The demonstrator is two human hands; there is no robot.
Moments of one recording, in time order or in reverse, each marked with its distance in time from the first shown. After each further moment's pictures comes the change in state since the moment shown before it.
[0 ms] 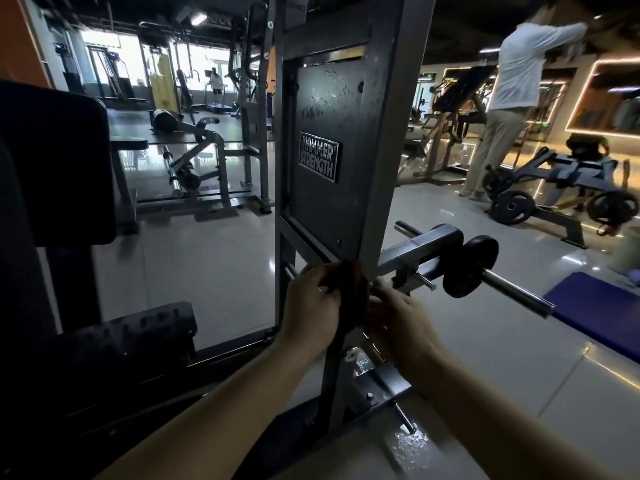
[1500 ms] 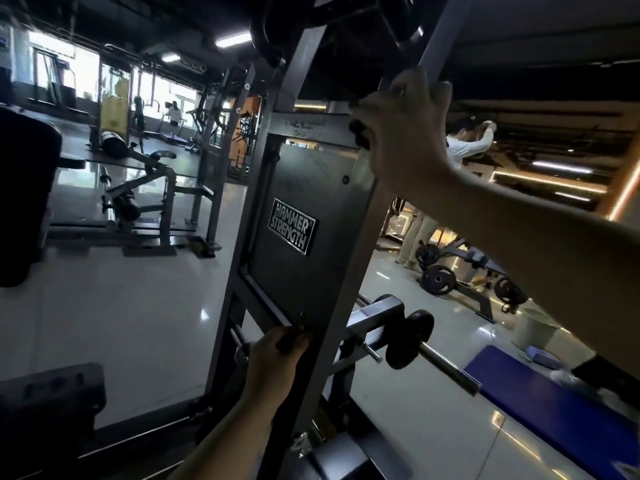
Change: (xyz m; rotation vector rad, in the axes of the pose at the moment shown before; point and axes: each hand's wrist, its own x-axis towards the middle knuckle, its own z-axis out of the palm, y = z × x) left_hand 0.073 -0.063 0.026 -0.209 0.016 -0.081; right_hand 0.092 -0.318 0.104 -1.904 0.529 -1.585
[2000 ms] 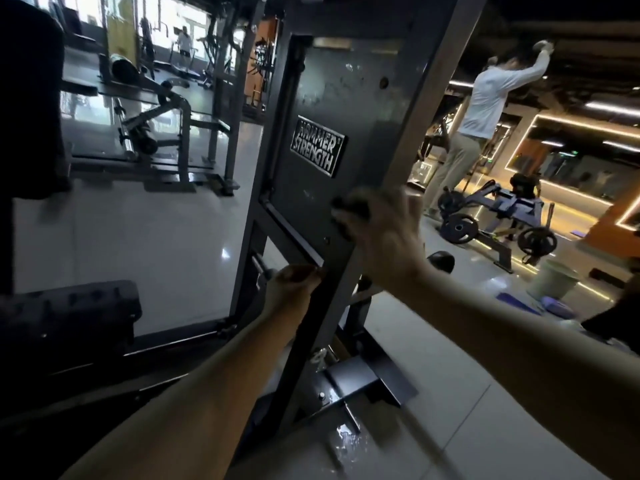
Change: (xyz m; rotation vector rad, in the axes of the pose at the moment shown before) left_hand -0.004 -0.020 -0.004 -0.186 -0.003 -0.225; right_hand -0.196 -0.115 0.018 0.373 -0.063 -0.007
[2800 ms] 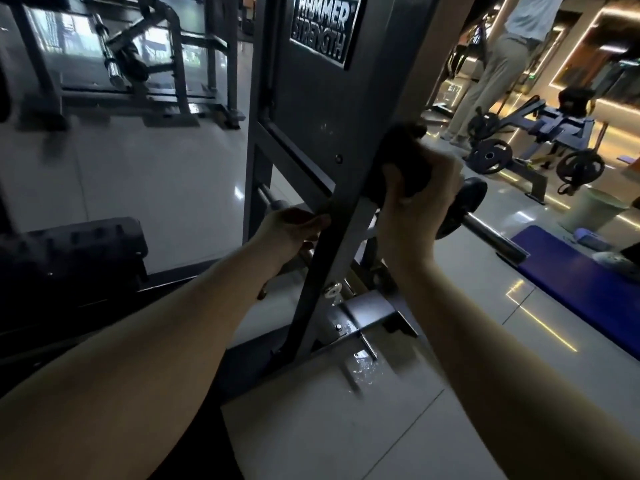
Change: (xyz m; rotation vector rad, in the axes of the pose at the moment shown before) left_hand 0.027 -0.035 -0.027 0.137 -0.216 -0.121; right_hand -0.074 -0.041 0.060 0.525 0.384 0.890
